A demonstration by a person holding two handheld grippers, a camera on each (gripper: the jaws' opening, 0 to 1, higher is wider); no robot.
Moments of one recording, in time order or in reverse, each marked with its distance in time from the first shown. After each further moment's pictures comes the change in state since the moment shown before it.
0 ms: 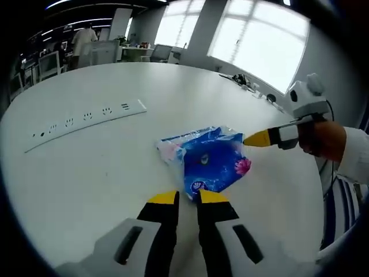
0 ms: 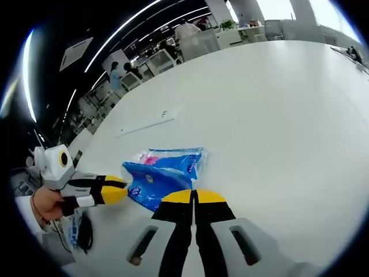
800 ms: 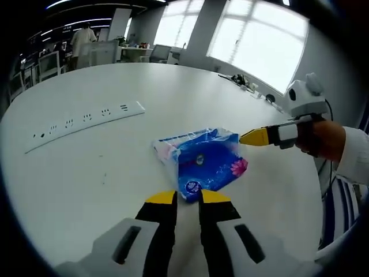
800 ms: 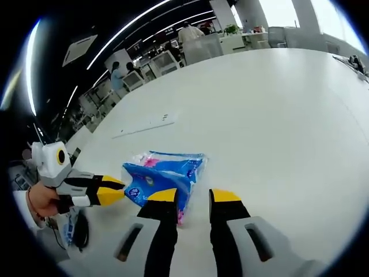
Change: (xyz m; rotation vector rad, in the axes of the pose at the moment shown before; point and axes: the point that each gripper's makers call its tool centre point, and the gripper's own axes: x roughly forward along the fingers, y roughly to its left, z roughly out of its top) left arm 0.000 0.004 0.003 -0.007 0.000 -0.005; right arm -0.006 0.004 0.006 -0.042 -0.023 -0.015
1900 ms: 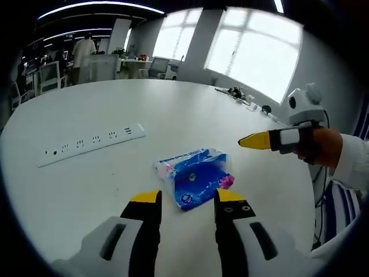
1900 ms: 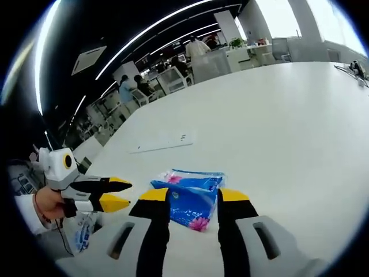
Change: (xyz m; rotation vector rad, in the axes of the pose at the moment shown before) left arm -0.047 -0.016 0.033 0.025 -0.096 -0.006; right arm -0.033 0.033 0.033 -0.012 -0.114 0.061
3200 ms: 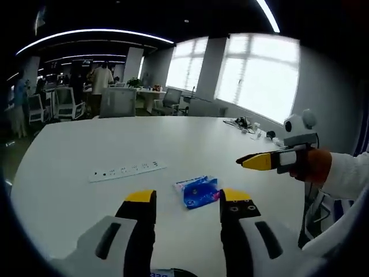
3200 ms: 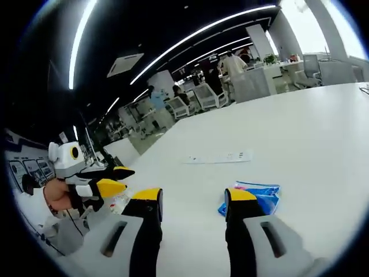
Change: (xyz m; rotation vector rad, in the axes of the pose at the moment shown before) left arm -0.158 -0.012 0.044 0.011 -0.221 0.121; right arm -0.064 0.136 0.016 -0.105 -0.091 0.240
